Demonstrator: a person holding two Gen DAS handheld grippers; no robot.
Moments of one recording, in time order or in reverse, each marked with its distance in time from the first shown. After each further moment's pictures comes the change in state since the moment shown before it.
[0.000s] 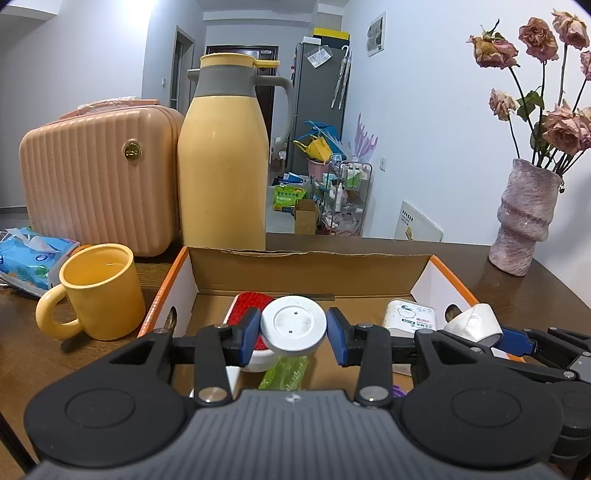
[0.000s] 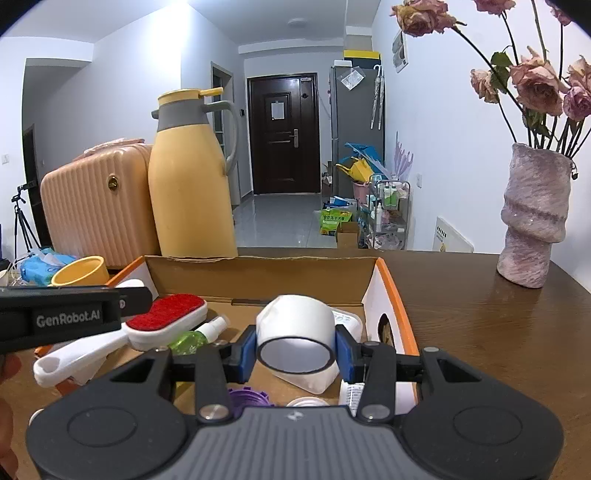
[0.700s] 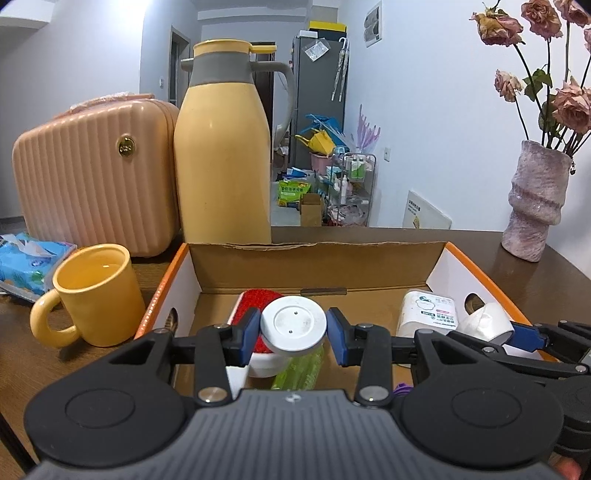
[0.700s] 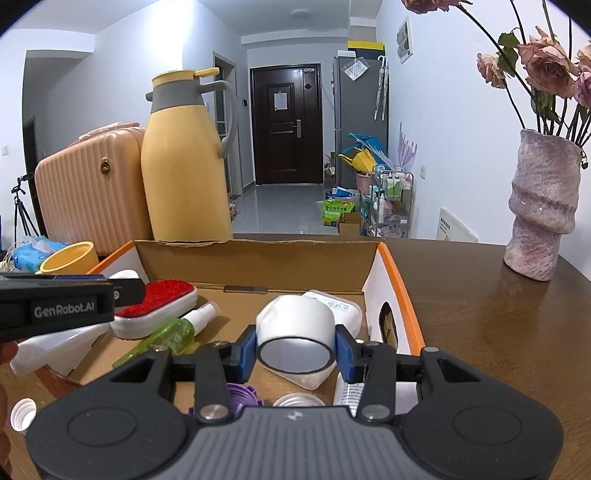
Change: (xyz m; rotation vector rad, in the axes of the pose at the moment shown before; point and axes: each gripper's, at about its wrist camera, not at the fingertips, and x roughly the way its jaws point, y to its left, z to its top) left arm 0.020 0.001 -0.006 0.044 0.011 0.029; right arm 0.023 -0.009 -0.008 -0.010 0.032 0.008
